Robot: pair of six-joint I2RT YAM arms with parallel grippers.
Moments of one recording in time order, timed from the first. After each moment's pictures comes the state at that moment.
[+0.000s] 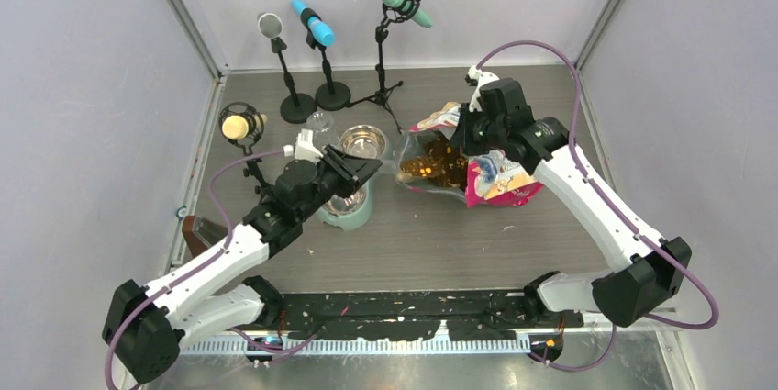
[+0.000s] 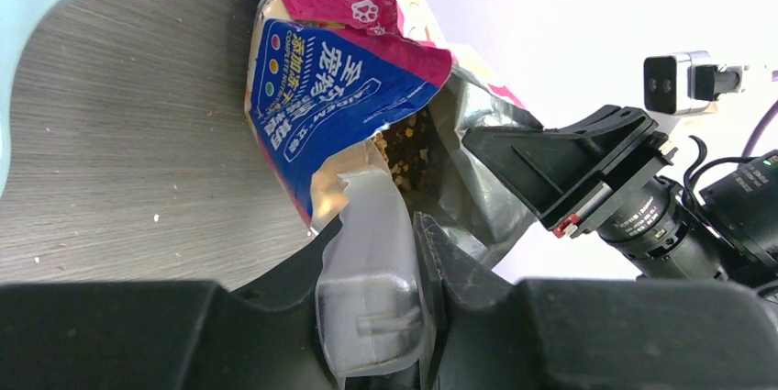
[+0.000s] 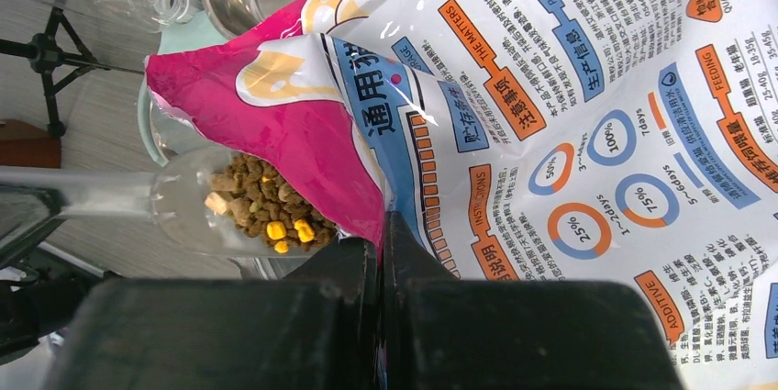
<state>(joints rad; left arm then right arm) -0.68 0.95 0.65 0.09 -0.06 -1.29 0.48 1.30 1.33 -0.73 -0.03 0.34</state>
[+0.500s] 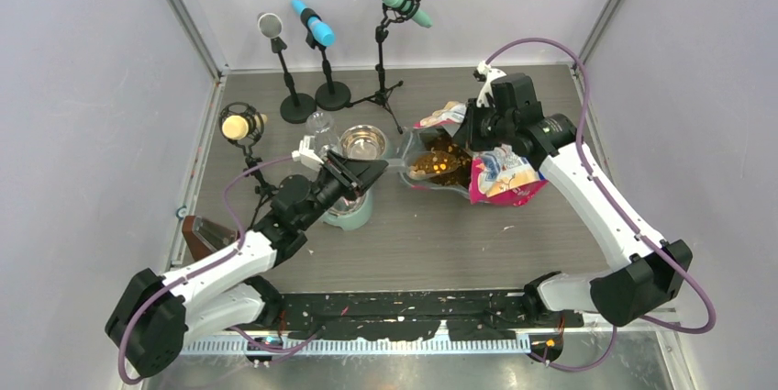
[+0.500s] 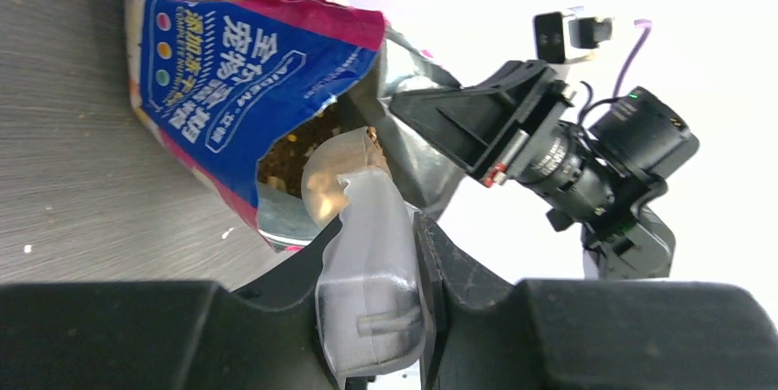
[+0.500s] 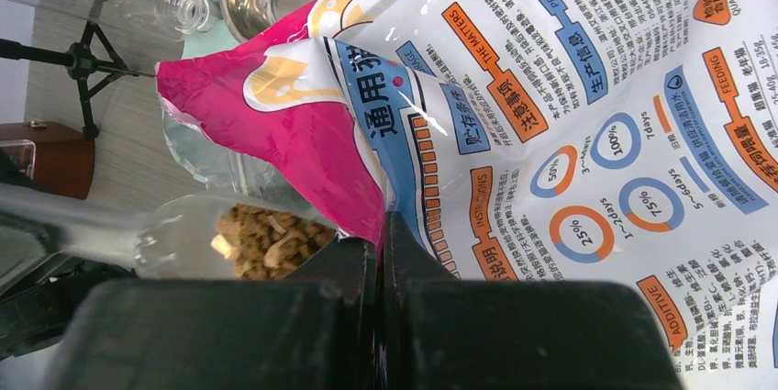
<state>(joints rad) -0.68 1.00 0.44 0.59 0.04 -1.40 0.41 1.31 1.35 -0.73 -0.14 0.34</state>
